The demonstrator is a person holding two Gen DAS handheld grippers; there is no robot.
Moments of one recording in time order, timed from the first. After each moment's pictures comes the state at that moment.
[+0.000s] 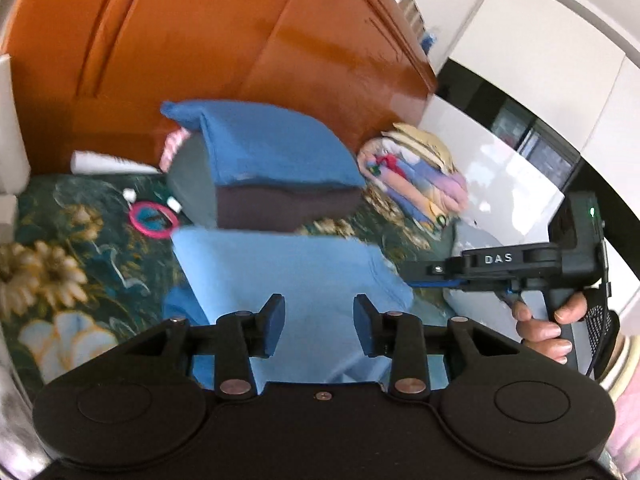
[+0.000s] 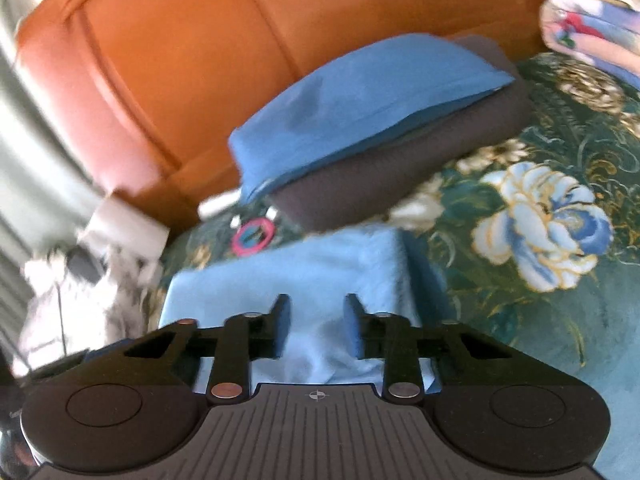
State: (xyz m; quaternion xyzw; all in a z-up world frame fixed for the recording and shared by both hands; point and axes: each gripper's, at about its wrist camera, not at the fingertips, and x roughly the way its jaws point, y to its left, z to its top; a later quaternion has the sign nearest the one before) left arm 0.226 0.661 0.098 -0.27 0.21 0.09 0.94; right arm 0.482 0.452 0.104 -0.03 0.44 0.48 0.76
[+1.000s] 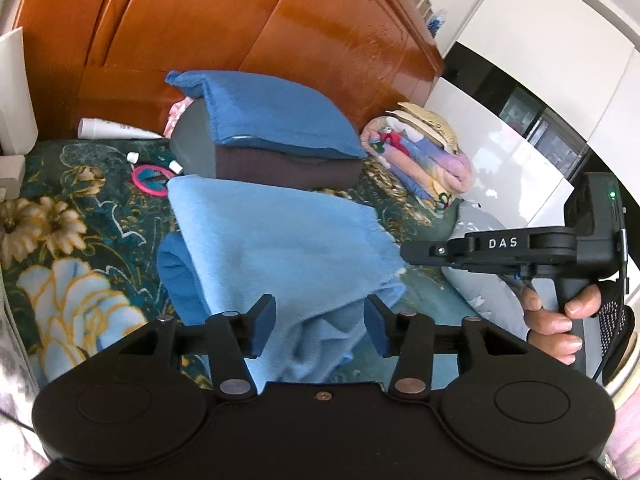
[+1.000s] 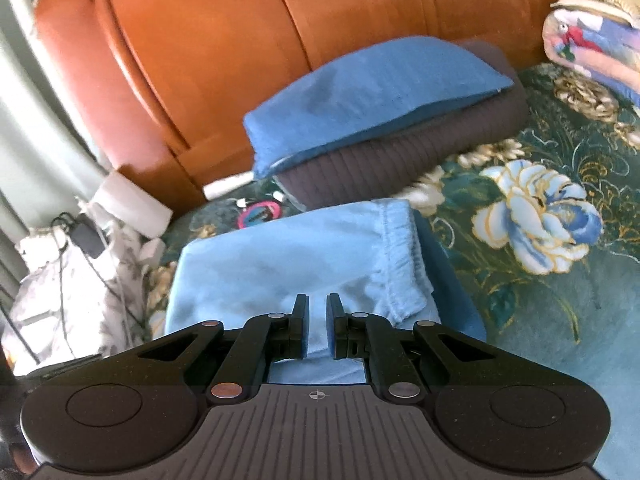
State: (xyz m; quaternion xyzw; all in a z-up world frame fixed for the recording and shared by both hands) left arm 0.209 0.631 0.093 -0.28 0.23 0.10 0.93; right arm 0.442 0.431 0.107 -0.04 0.42 0.48 0.77
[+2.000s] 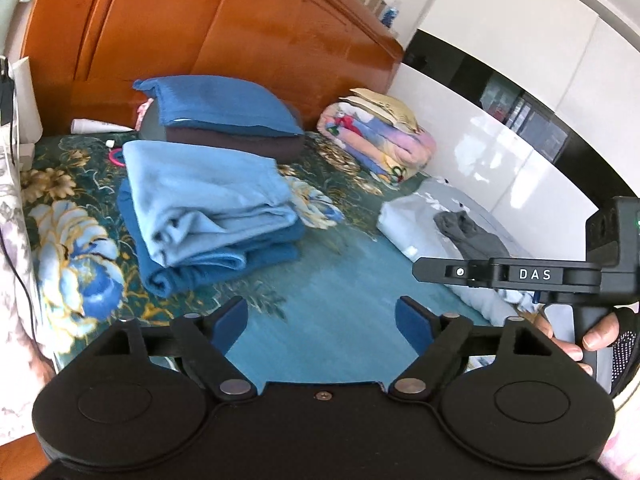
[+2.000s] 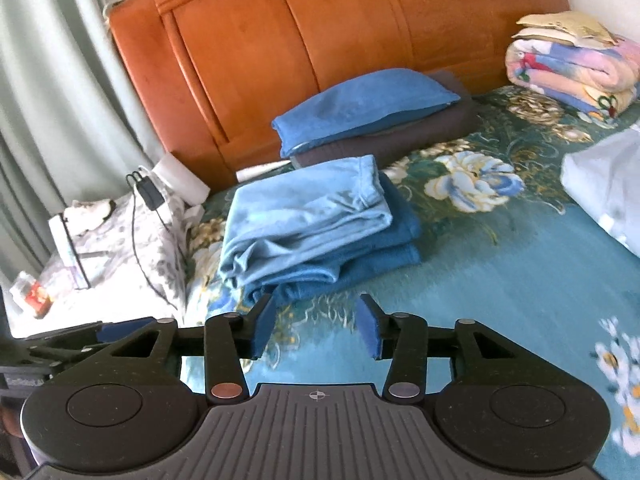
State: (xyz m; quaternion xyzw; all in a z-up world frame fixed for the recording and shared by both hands) left arm 0.126 0.456 0.140 -0.25 0.23 0.09 0.94; right arm 0.326 0.240 0.152 -0.02 0.38 0.48 0.79
